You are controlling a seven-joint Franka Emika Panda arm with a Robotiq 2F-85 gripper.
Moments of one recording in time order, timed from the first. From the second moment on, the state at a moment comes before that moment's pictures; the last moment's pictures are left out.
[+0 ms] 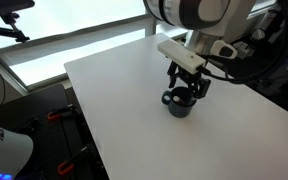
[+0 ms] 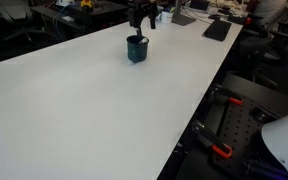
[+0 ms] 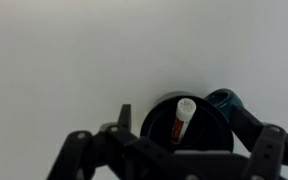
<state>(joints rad) -0.15 0.47 -0.08 -1.90 -0.13 2.17 -0.08</state>
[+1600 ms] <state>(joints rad) -0.18 0.52 -0.08 -1.85 -0.07 2.13 -0.08</state>
